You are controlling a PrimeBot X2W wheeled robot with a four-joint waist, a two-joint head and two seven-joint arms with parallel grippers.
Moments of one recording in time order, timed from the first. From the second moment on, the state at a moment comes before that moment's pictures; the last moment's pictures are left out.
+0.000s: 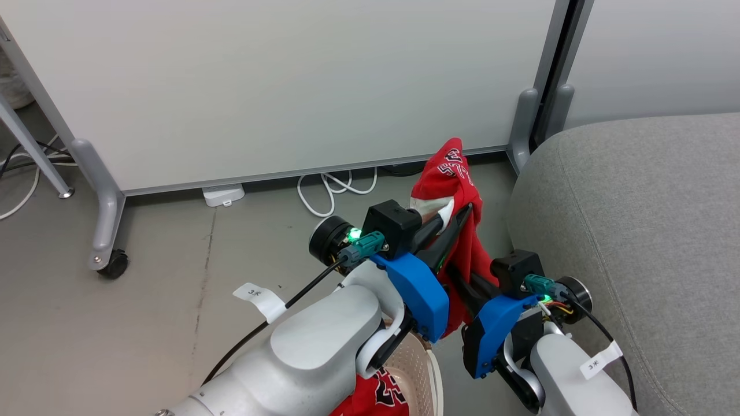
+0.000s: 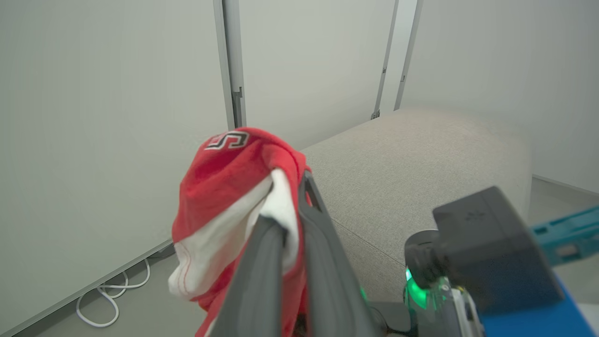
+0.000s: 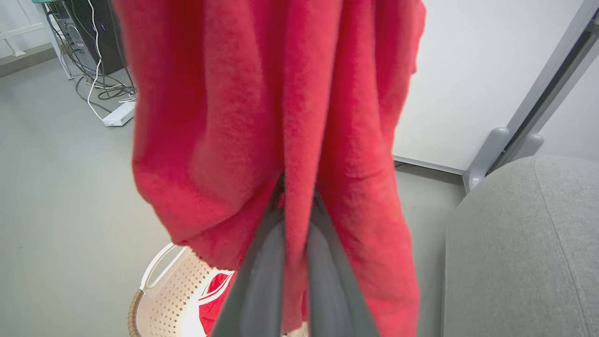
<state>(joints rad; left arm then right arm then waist) -0.81 0.05 -1.20 0.63 -0.93 0.02 -0.26 -0.44 -0.05 0.38 0.66 0.19 0.13 -0.07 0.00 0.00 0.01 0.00</state>
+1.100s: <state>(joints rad) -0.81 0.05 -1.20 0.65 -0.95 0.03 -0.26 -0.46 -0.05 0.38 0.70 0.21 0.13 -0.11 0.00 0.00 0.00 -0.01</state>
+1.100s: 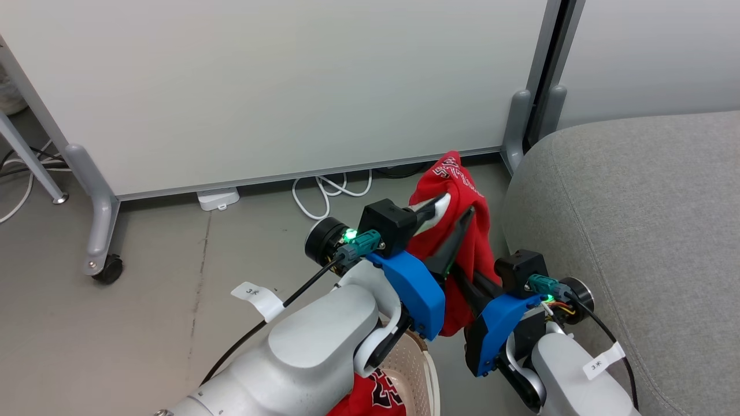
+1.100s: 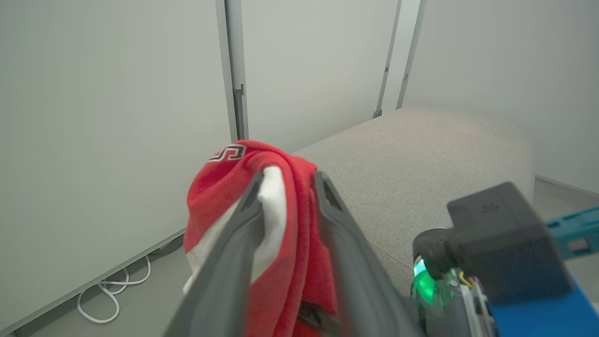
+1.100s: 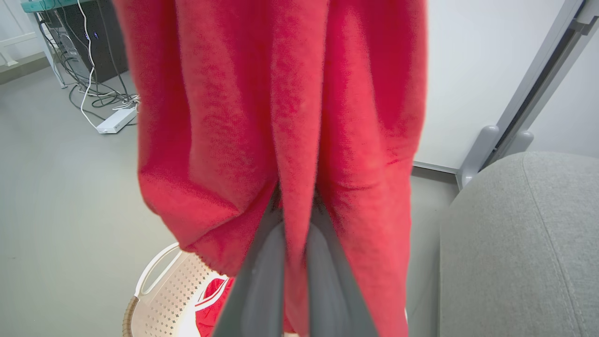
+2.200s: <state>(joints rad) -0.29 0.14 -0.61 0.36 -0.44 0.02 -0.26 -0.44 -0.05 0.32 0.64 0.17 0.13 -0.12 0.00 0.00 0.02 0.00</state>
